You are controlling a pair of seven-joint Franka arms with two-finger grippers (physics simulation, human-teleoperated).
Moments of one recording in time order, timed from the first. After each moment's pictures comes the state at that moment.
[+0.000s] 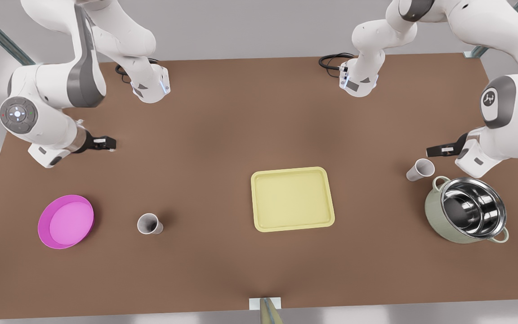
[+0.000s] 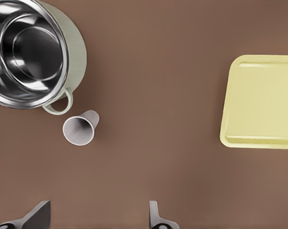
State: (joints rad) left arm 0.13 0.29 -0.12 -1.30 0.05 1.28 -0.05; right arm -0.15 0.04 0.23 -1.66 -0.07 1.46 0.06
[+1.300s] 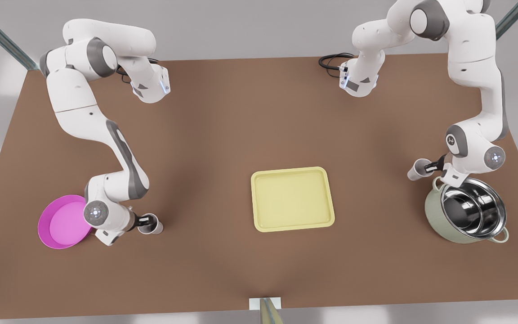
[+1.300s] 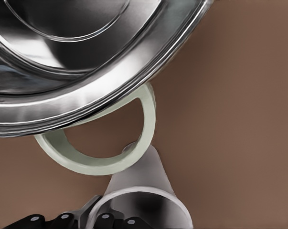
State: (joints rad) left arm 0.17 0.37 0.17 -2.05 0.04 2.14 -0.01; right arm -0.12 0.74 0.24 -1.55 -0.21 2.19 0.06
